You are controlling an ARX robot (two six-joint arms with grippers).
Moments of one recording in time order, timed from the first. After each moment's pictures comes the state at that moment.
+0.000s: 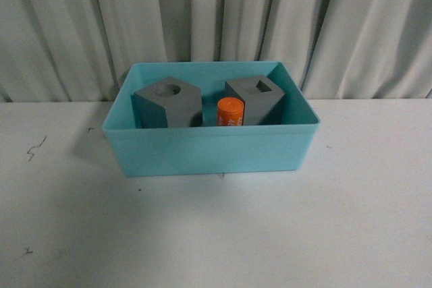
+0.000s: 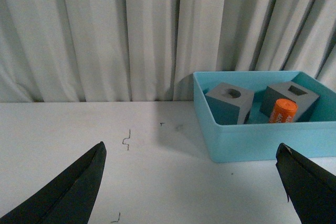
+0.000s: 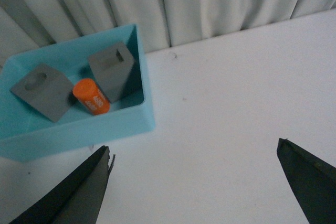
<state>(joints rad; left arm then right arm) 0.00 0.01 0.01 0.00 0.00 -0.02 0.24 1.02 0.61 0.01 0.21 0.26</state>
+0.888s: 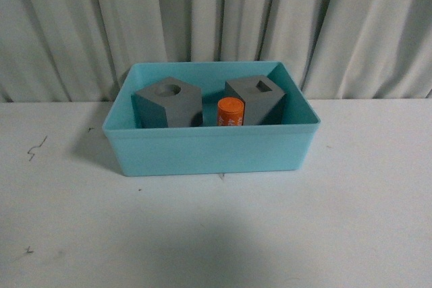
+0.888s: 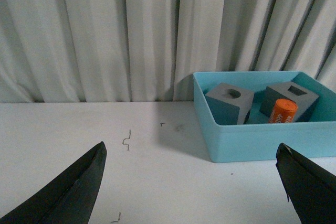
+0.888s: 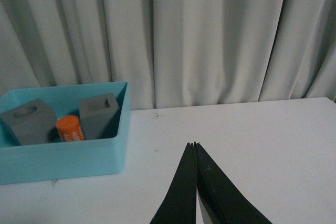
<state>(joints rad) 0.00 0.01 0.01 0.00 0.00 -0.02 0.00 0.51 0.09 0.43 0.00 0.01</state>
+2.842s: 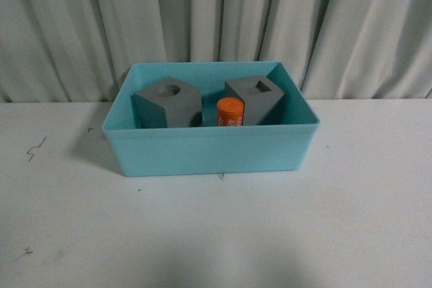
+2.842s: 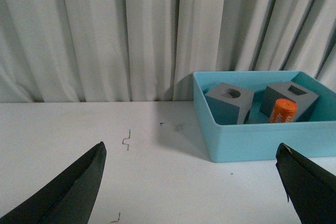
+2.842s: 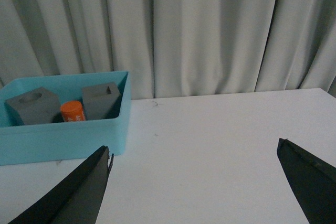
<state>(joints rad) 0.00 0.01 0.01 0.00 0.00 -0.02 0.00 0.00 0.01 0.00 0.00 0.01</state>
